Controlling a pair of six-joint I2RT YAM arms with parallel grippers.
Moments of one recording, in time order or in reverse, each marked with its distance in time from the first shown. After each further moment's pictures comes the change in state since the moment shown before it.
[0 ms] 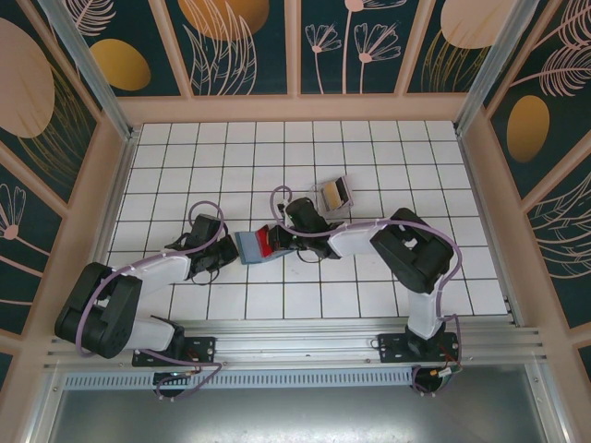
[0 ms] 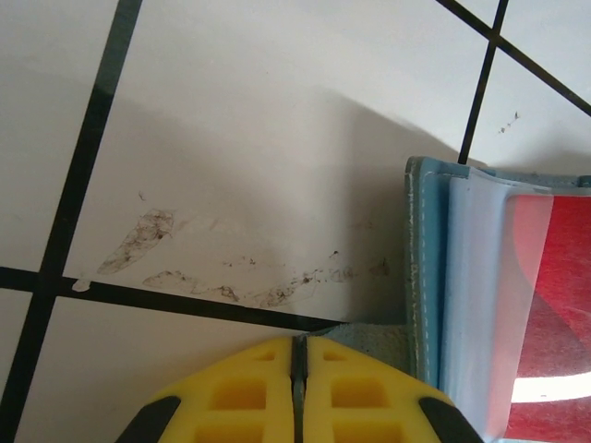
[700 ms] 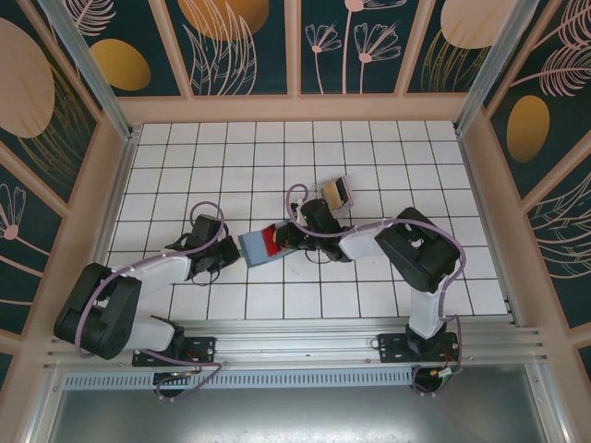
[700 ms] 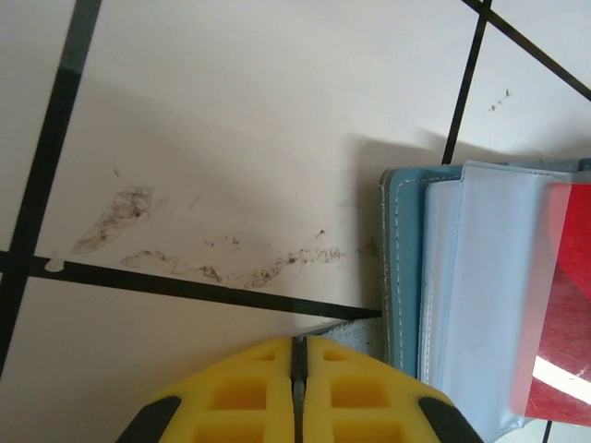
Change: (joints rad) left arm -0.006 -0.006 0.000 -0.013 0.025 0.000; right arm -0.063 -0.021 -0.112 0.169 -0.109 0.122
